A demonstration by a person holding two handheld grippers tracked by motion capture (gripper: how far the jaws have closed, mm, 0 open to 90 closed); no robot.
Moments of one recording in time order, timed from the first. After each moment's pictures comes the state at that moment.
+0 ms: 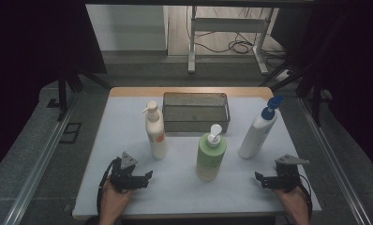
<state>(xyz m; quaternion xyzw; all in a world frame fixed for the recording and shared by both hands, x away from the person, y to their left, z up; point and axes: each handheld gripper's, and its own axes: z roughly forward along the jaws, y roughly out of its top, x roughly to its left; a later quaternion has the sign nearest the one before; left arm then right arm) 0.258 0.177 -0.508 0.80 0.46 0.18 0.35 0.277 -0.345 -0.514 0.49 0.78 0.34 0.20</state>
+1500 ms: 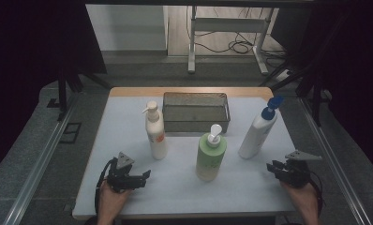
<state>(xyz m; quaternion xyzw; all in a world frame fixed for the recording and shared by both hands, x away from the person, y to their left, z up) 0.256 0.184 -0.508 0.79 0.47 0.18 0.35 0.280 -0.368 -0.492 0.49 0.77 0.35 0.19</state>
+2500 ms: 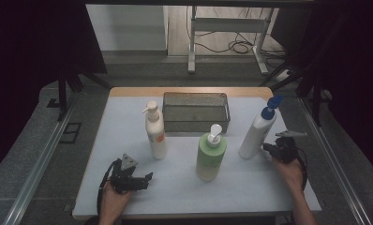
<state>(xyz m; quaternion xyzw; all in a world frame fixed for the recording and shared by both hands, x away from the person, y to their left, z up) 0.257 0.177 -0.516 0.80 0.46 0.17 0.34 0.360 -0.359 -0.501 0.52 0.76 0.34 0.19</state>
